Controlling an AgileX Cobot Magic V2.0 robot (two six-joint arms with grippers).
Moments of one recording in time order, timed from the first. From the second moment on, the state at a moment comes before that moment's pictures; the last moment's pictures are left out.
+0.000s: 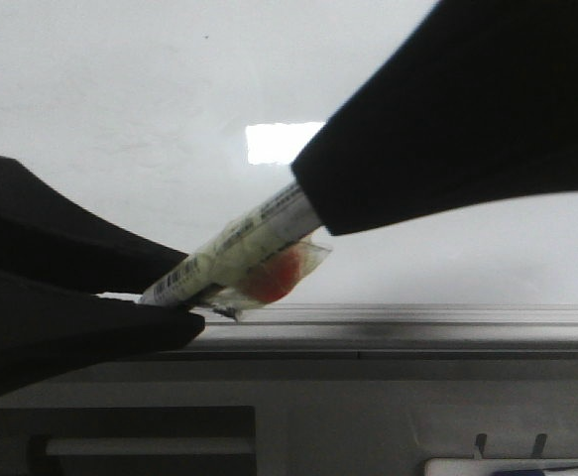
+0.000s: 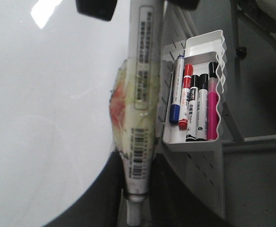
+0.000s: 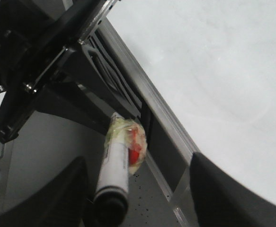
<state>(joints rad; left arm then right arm) -0.93 1.11 -0.27 0.42 -0.44 0.28 0.91 0.96 -0.67 0.27 0.37 -0.38</state>
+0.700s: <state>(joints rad) -0.93 1.11 -0.27 0.42 -0.44 0.29 0.97 1.06 -0.73 0.26 0.39 -0.39</state>
